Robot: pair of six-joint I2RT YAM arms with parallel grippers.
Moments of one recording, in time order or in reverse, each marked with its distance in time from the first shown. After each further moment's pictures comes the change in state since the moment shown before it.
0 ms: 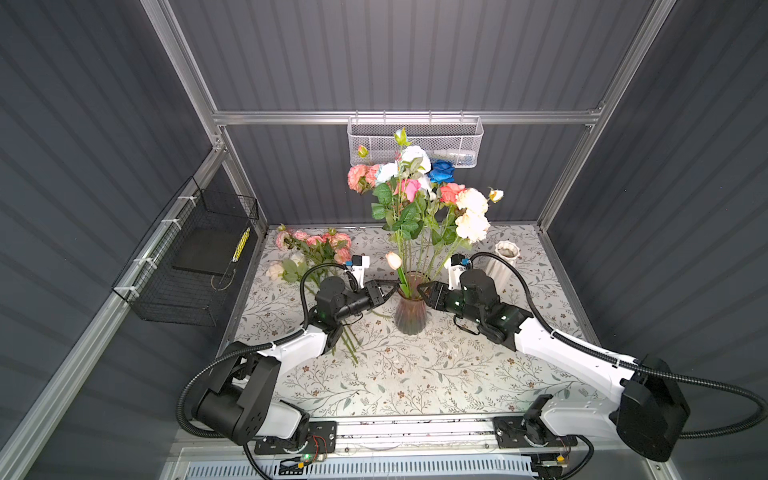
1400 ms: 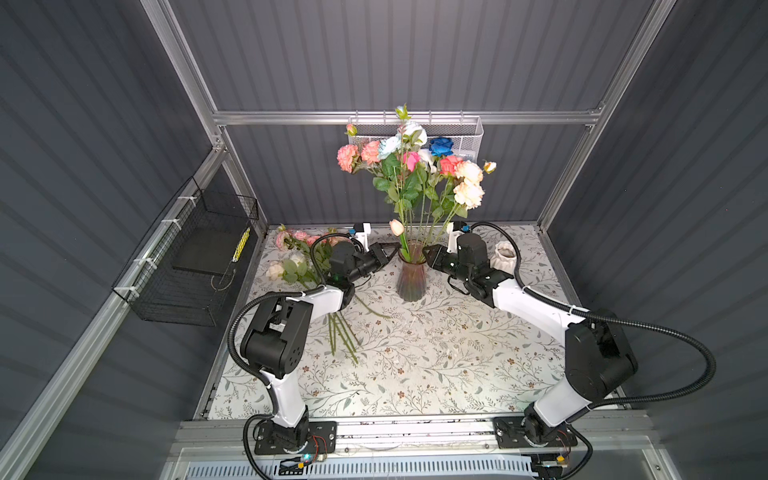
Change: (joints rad) left arm 0.081 0.419 0.443 0.024 -0.052 -0.018; right arm -0.195 0.354 0.297 0.107 -0.050 -0.073
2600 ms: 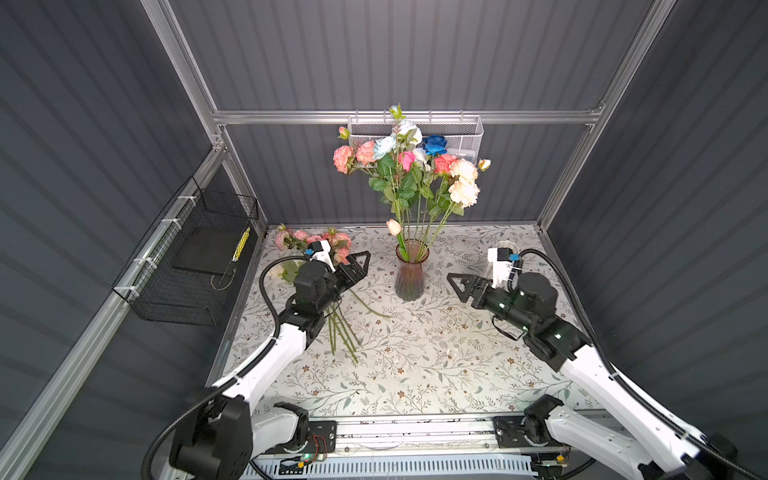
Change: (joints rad) left arm 0.042 -0.705 -0.324 -0.552 -0.377 0.201; right arm 0.008 -0.789 -0.363 -0.241 -0.093 0.018
